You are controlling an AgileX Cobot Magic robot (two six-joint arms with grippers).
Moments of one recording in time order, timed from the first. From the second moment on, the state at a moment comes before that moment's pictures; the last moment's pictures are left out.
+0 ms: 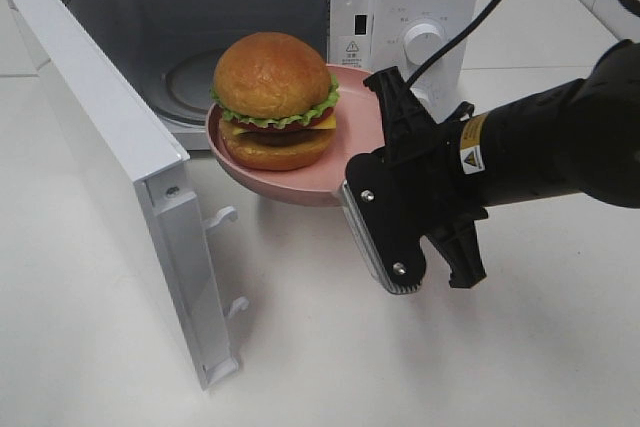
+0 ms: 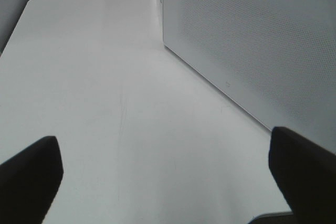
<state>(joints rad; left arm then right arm) 0.02 0.00 -0.52 -0.10 1.09 0.09 0.67 1.51 -0.70 -0.20 -0.03 -1.27</state>
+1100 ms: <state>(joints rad) 0.02 0.00 -0.52 -0.10 1.09 0.09 0.67 0.98 -0.41 -0.19 0.22 -1.23</state>
